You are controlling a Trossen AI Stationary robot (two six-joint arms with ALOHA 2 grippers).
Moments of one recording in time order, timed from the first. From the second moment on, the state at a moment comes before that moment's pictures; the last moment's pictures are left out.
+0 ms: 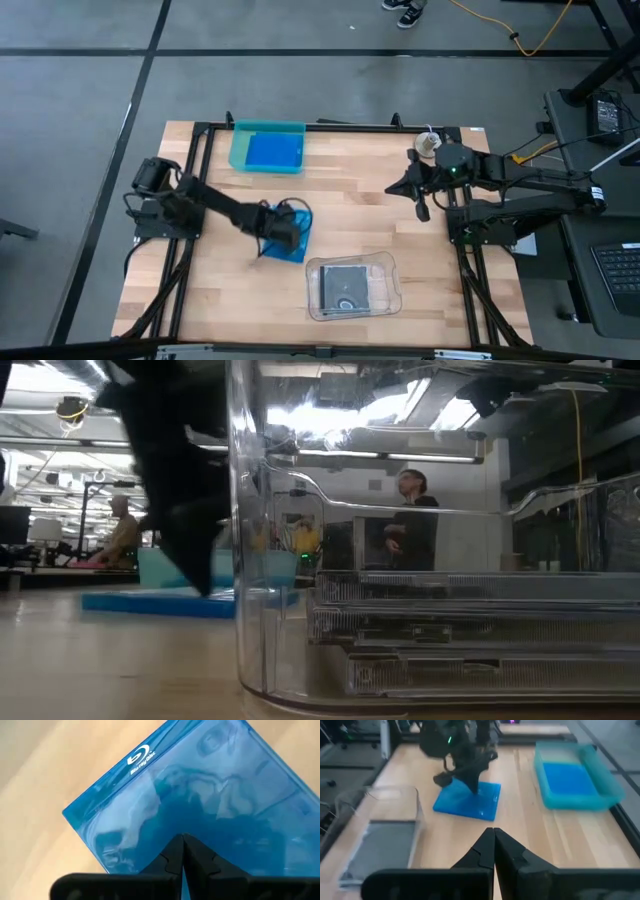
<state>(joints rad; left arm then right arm) -0.21 1.73 0.90 -0.53 -0.35 -0.90 -0.14 0.84 0.84 -0.49 -0.17 -0.08</state>
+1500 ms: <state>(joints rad) 0.10 1.33 0.85 -0.40 -0.16 -1.10 -0.42 1.30 0.52 -0.07 -0.21 -0.11</state>
